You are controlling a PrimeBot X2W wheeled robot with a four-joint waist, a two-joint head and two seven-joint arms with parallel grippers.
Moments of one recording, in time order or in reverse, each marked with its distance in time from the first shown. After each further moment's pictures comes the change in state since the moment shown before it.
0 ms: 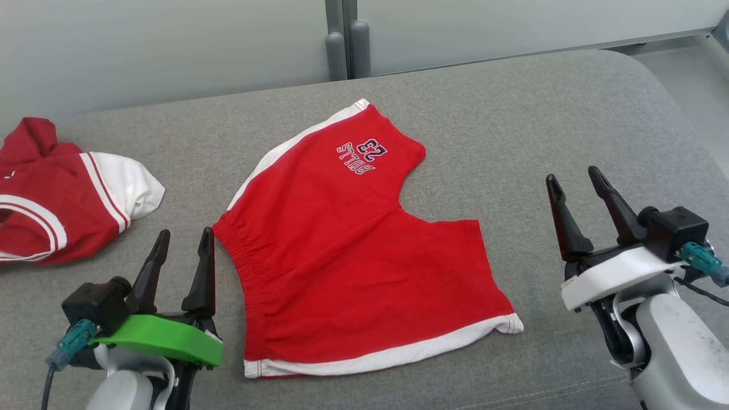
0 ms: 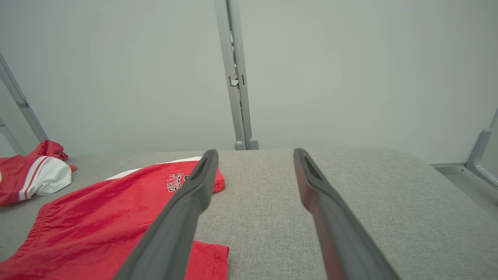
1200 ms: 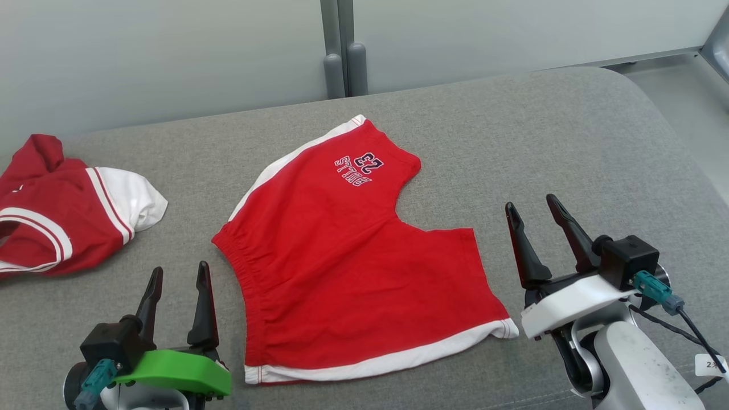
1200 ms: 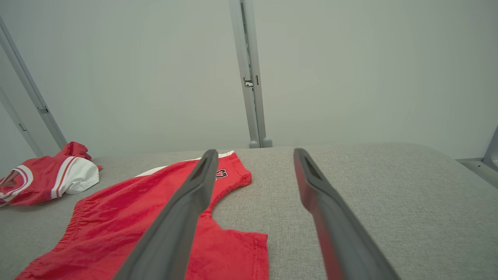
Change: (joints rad) left arm 0.124 -0.130 0.118 -0.013 0.209 0.052 -0.003; right arm 0.059 0.115 0.032 -0.023 -0.078 -0.034 -0.002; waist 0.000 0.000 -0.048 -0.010
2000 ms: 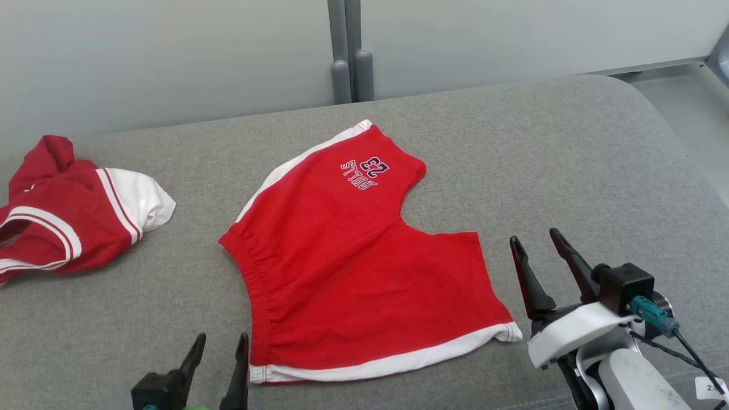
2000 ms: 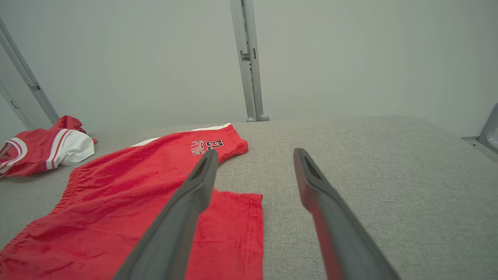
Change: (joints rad) left arm 0.104 0.004 -0.075 0.079 0.050 -0.052 0.008; right arm 0.062 -0.001 -0.011 0.047 -0.018 0.011 0.000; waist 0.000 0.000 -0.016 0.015
